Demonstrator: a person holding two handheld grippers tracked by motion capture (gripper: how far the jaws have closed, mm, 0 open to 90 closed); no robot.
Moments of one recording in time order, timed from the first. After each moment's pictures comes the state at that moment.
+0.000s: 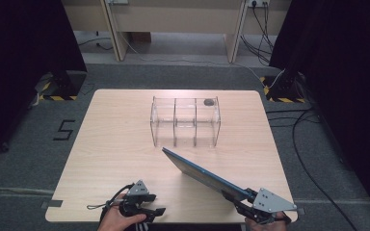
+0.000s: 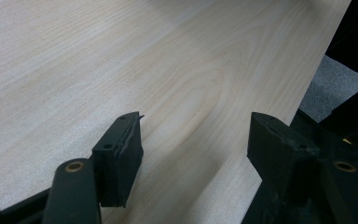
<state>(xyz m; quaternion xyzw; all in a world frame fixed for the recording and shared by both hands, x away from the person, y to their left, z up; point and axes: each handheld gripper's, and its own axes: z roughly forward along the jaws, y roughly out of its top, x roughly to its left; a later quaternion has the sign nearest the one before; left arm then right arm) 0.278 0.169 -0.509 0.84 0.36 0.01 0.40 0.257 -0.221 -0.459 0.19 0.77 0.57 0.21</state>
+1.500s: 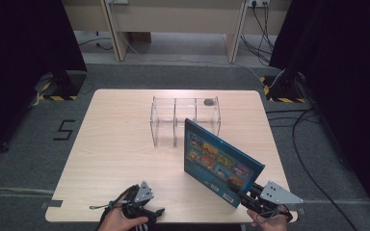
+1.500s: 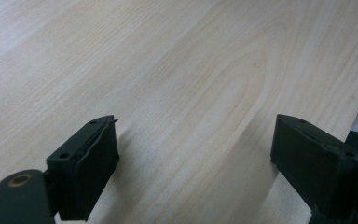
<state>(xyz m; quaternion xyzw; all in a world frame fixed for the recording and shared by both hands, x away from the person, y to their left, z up) 0.277 0.161 -0.514 0.87 0.32 0.11 0.35 0.270 -0.232 -0.461 0.26 0.72 0.61 0.20</state>
